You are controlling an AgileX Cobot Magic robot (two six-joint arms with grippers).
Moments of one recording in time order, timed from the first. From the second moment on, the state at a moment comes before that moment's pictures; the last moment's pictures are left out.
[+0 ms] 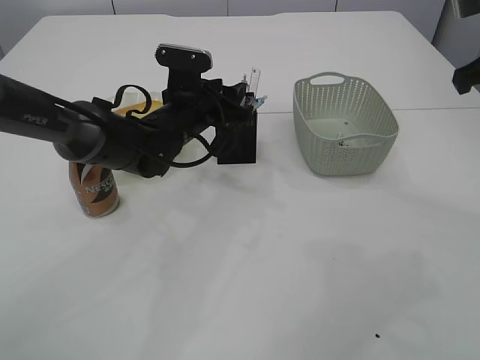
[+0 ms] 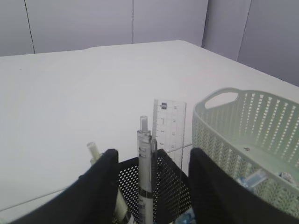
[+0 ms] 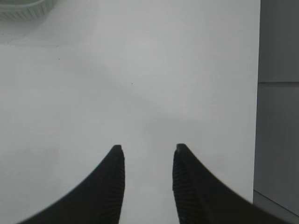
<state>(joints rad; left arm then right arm) -0.52 2.30 -1.44 -0.07 -0.69 -0.03 0.08 1.69 -1.51 -0.37 1.23 0.14</state>
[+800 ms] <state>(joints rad) -0.51 2.04 -1.44 -0.05 -0.44 -0.03 0.08 1.69 -1.51 -0.37 1.21 0.14</state>
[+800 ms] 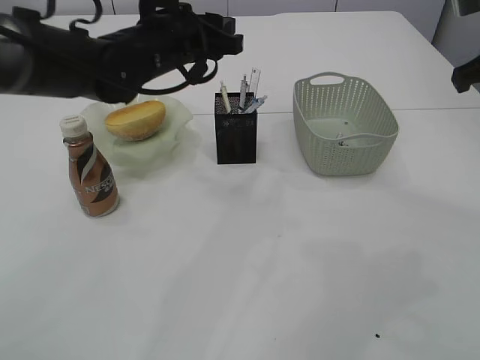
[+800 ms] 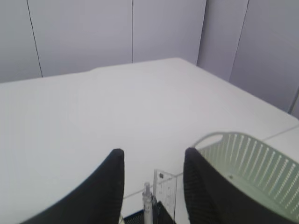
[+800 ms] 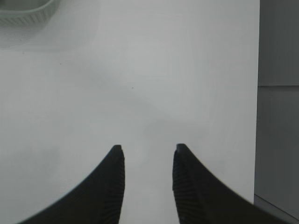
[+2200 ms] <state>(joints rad) -0.17 1.56 -1.72 0.08 1.25 -0.06 0.08 1.69 -1.51 -0.24 1.23 0.27</state>
